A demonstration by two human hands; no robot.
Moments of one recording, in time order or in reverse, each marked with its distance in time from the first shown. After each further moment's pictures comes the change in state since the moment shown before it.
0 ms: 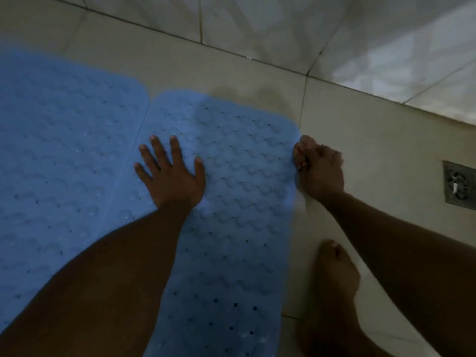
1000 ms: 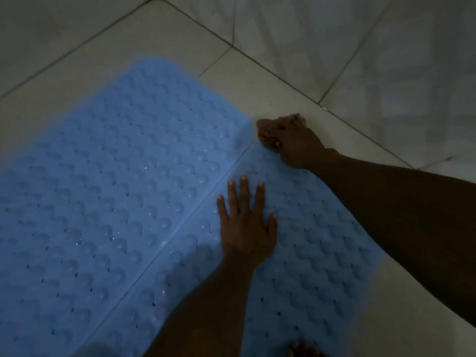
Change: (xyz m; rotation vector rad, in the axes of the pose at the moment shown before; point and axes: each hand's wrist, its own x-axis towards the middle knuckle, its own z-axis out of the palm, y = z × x) left_hand -0.002 -0.001 -0.001 -0.071 0.036 0.014; right_hand 0.176 -0.273 0.033 -0.160 -0.372 -0.872
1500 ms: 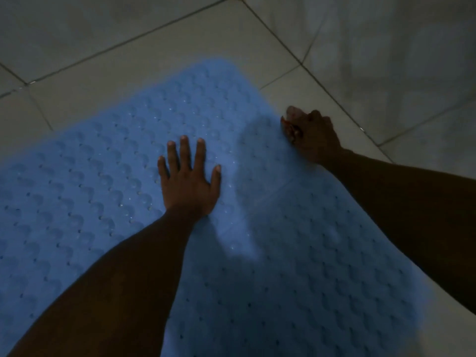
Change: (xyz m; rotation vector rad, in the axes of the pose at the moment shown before) left_hand 0.089 -0.185 -0.064 0.030 0.066 -0.425; right_hand 0.124 -0.041 0.001 -0.003 0.100 0.076
